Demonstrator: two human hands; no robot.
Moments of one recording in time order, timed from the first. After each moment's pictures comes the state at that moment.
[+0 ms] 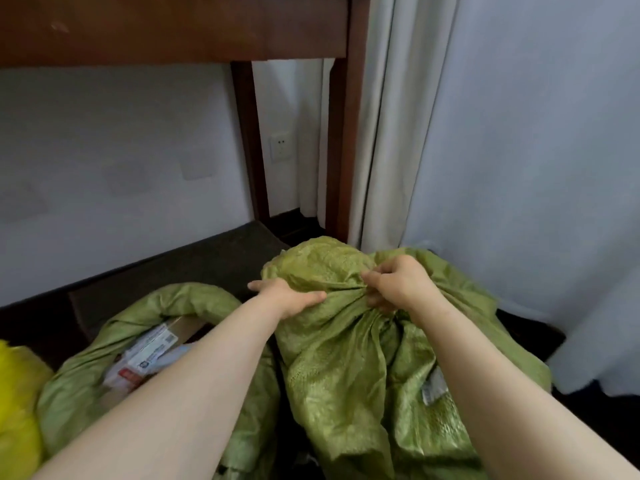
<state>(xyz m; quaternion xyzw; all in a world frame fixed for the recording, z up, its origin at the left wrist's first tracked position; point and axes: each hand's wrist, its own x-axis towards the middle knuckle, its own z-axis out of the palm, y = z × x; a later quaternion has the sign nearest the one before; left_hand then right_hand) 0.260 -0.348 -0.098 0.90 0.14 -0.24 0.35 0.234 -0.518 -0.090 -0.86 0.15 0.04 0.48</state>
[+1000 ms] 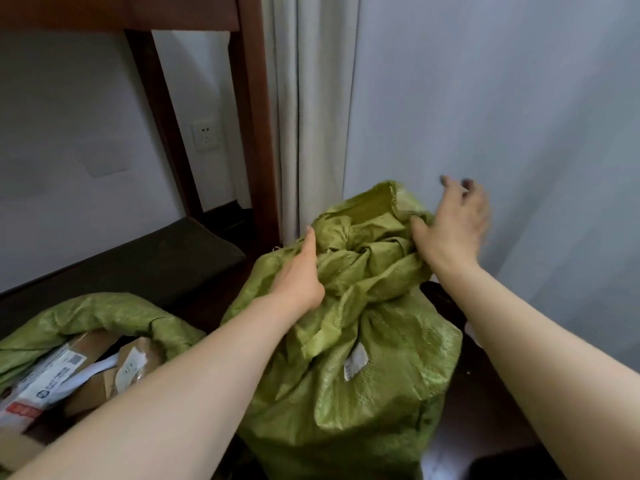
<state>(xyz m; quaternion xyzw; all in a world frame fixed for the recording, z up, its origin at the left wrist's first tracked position) 0.242 -0.470 -0.108 0.94 -0.15 -0.10 0.29 0.205 -0.657 -0.068 -0.90 0.27 -0.30 0.18</state>
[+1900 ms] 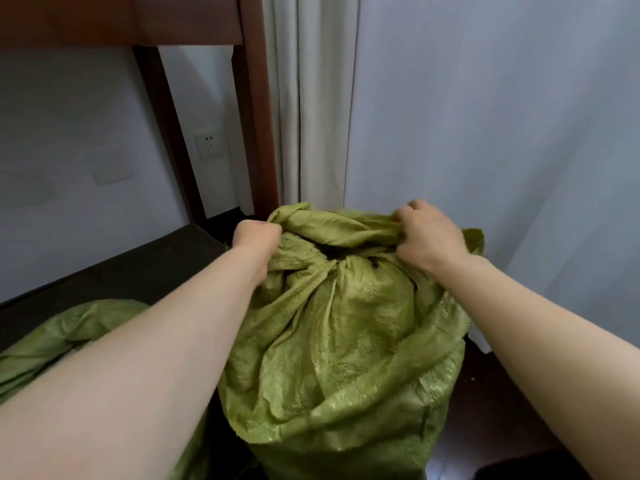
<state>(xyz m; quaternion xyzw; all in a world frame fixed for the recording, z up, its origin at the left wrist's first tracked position) 0.292 -0.439 -0.069 0.78 0.12 -0.06 0.62 0.210 -0.651 -0.057 -0.98 0.11 -0.14 0.06</state>
